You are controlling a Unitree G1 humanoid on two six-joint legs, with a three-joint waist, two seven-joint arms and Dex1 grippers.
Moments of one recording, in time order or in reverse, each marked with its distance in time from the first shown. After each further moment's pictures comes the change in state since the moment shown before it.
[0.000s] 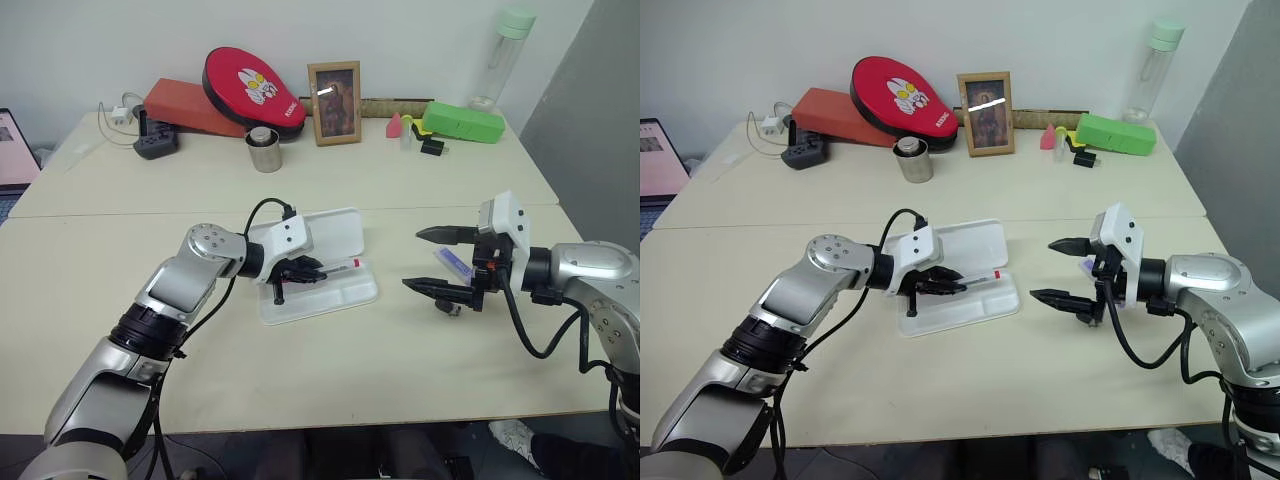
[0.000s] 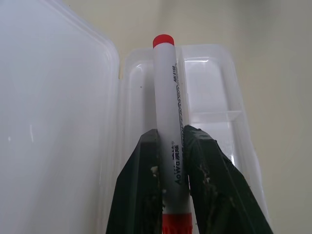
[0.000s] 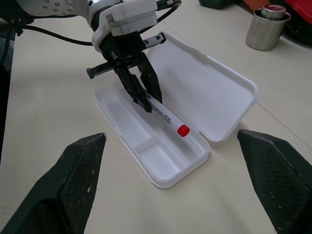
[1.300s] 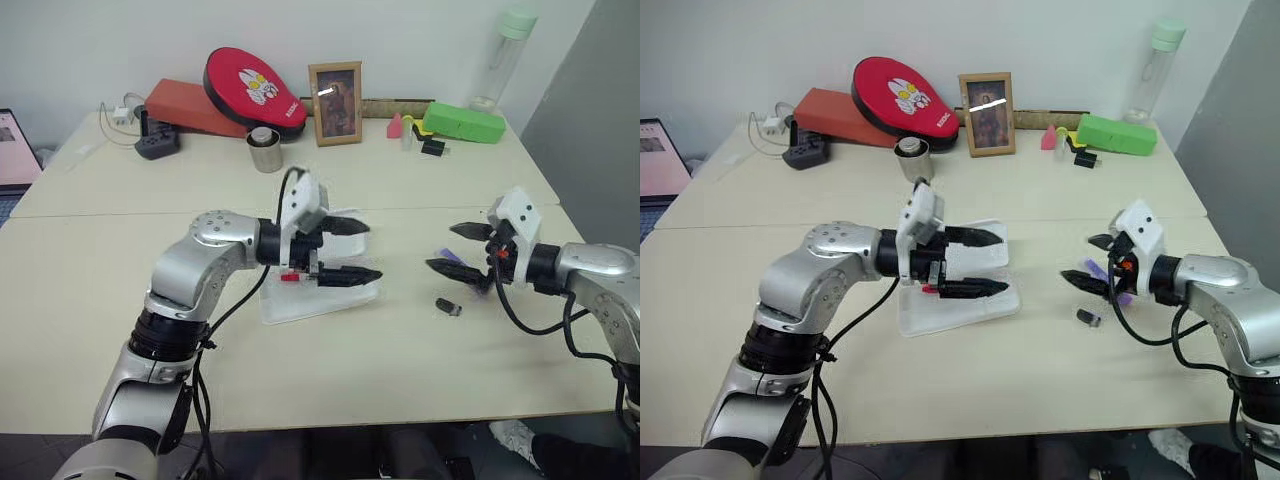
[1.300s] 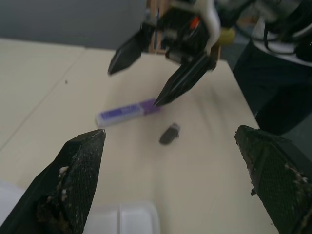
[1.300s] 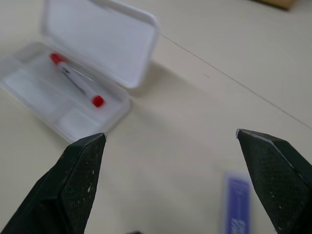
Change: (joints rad) left arm 0.002 -0.184 0.251 -0.265 -0.295 0.257 0.018; right arm 0.008 -0.035 0.001 0.187 -0.112 0.059 -0.180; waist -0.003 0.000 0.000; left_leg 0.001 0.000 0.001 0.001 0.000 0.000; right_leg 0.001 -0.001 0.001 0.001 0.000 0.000
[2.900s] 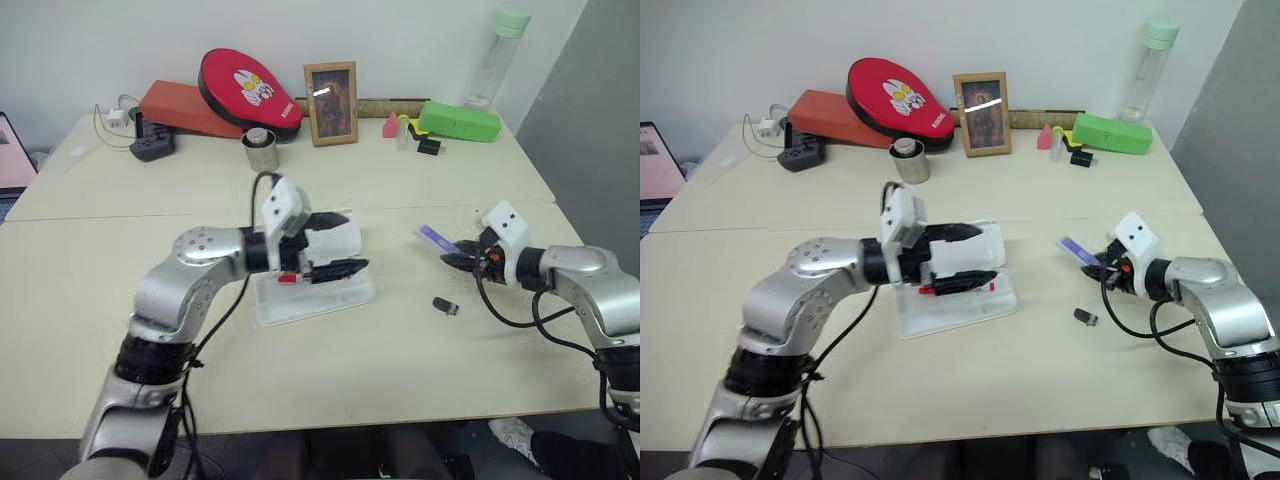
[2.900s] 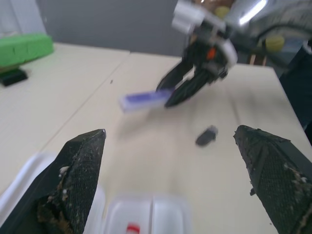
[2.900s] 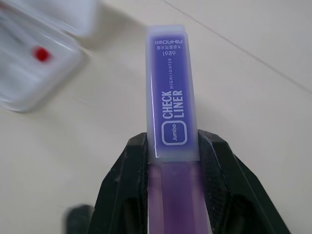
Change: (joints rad) left arm 0.347 0.220 0.146 -0.174 -0.013 -0.029 0.120; right arm -0.120 0.038 0.179 0.051 -0.111 -0.116 0.167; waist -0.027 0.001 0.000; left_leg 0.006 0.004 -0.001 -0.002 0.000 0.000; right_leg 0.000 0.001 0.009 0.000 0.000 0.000
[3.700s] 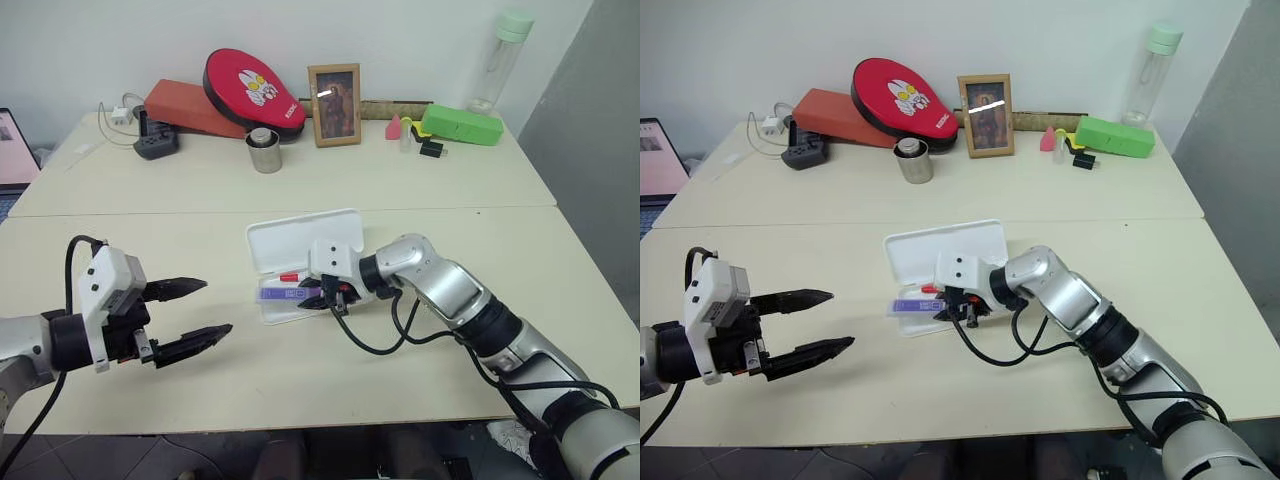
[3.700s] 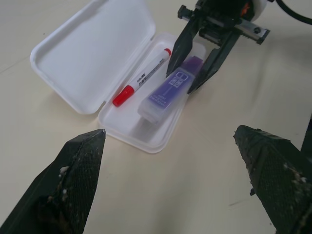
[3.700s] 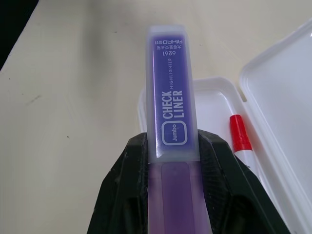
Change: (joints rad) left arm 0.548 0.224 0.594 -0.260 -0.212 0.120 -0.075; right arm -0.323 0.443 0.500 0.301 -0.244 -0.216 0.100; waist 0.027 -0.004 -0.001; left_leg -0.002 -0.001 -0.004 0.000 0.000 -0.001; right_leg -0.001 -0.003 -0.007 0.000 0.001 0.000
